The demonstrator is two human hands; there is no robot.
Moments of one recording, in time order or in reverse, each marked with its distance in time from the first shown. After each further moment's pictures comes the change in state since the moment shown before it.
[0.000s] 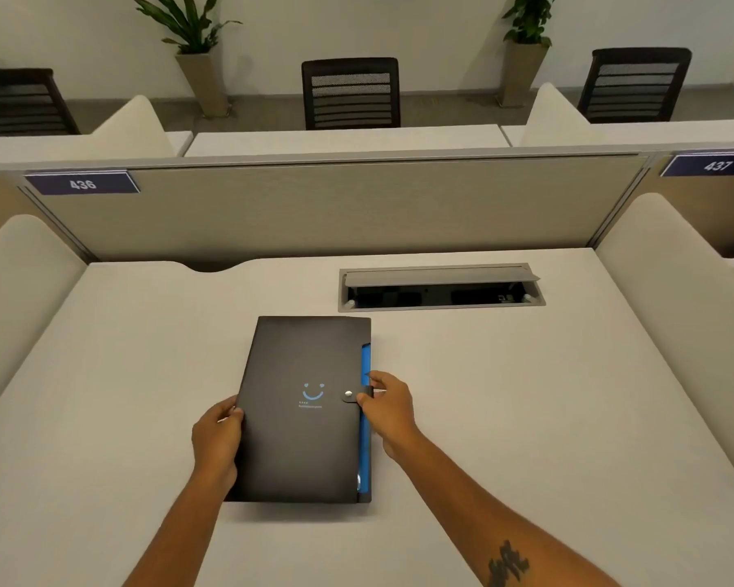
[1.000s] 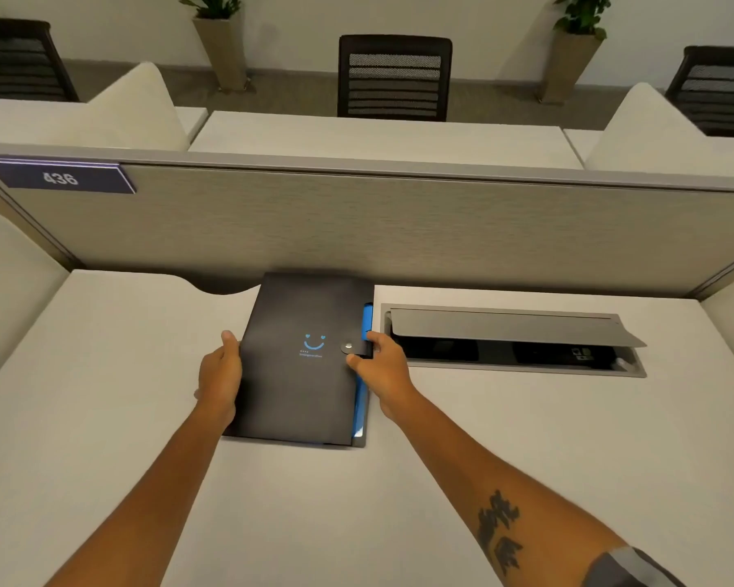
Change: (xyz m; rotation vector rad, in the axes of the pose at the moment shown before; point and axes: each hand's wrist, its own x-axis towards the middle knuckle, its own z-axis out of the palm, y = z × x) left_hand 0.213 0.107 0.060 0.215 -0.020 -0.036; right_hand 0.203 -0.094 0.105 -0.014 -0.085 -0.039
